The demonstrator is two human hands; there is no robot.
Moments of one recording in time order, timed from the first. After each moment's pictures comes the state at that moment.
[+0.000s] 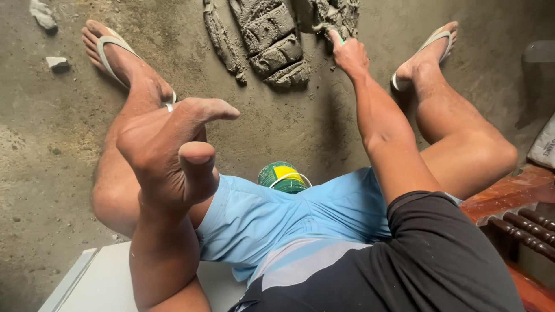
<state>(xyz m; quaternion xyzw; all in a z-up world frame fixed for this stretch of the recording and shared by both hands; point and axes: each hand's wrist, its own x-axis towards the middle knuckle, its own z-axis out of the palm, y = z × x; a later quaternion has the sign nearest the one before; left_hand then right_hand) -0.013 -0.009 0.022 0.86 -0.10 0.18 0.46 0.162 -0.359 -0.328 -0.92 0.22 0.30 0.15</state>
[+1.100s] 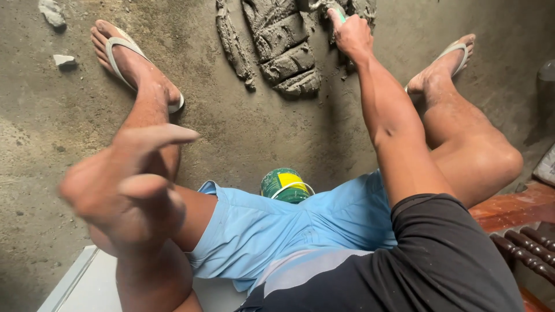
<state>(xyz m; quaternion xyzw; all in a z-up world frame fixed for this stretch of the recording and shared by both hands) -0.019 0.014 0.023 0.91 0.02 0.14 0.39 0.229 -0.328 -0.366 -0.94 0.12 0.29 0.14</state>
